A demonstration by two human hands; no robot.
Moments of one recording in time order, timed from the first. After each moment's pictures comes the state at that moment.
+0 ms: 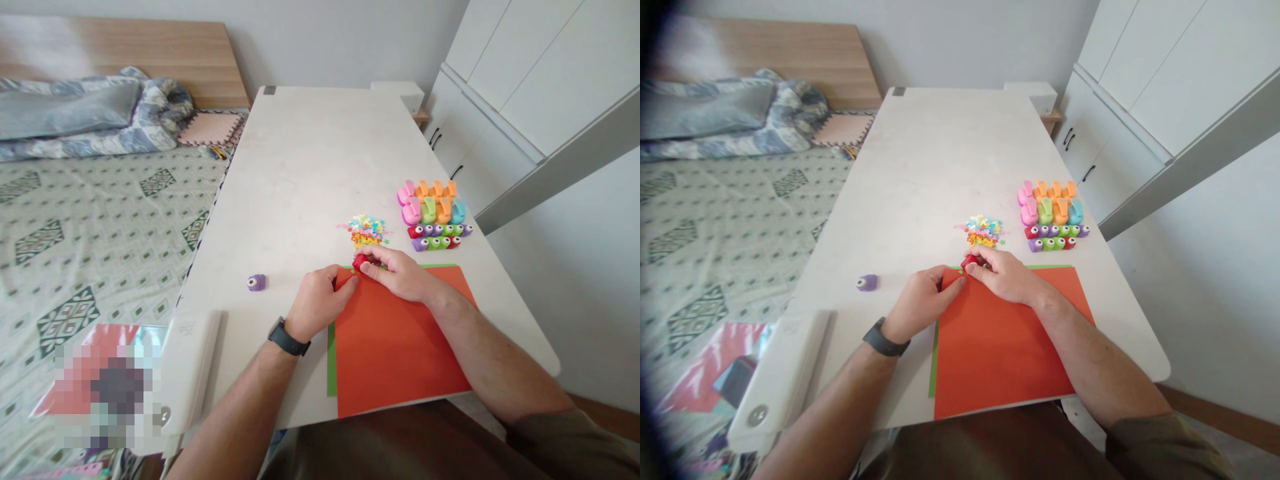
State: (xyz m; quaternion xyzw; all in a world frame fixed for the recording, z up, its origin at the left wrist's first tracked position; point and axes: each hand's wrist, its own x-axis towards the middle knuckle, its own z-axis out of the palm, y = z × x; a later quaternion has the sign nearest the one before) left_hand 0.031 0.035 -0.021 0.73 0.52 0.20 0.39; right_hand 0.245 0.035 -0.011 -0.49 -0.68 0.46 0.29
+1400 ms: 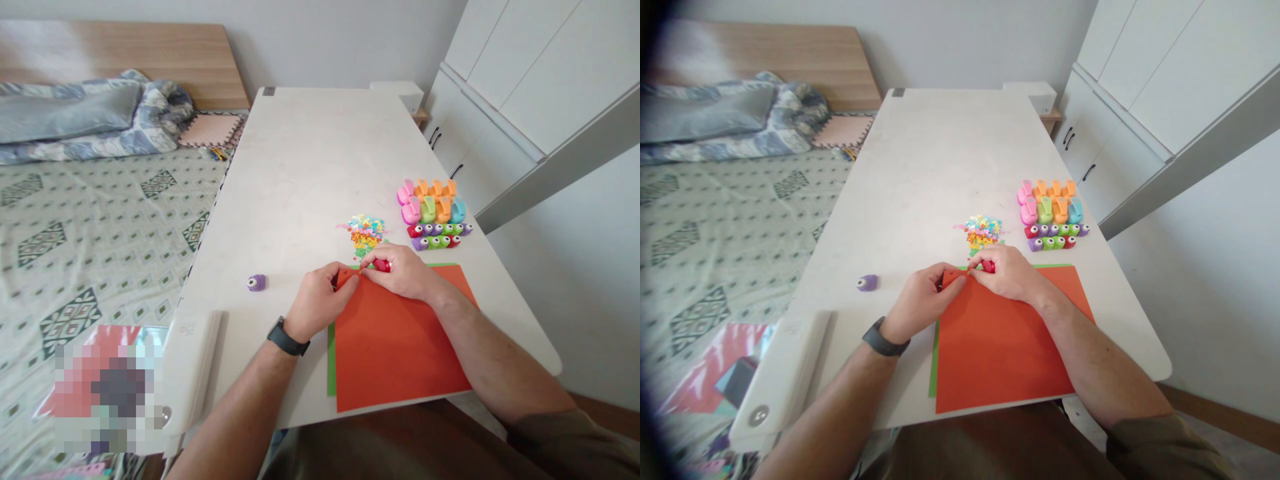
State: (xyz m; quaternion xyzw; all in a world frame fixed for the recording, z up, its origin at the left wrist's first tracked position) left_hand 0.033 0.033 -0.018 0.72 0.50 0.25 0.42; right_hand 0.248 0.037 -0.005 -0.51 -0.76 0.29 0.27
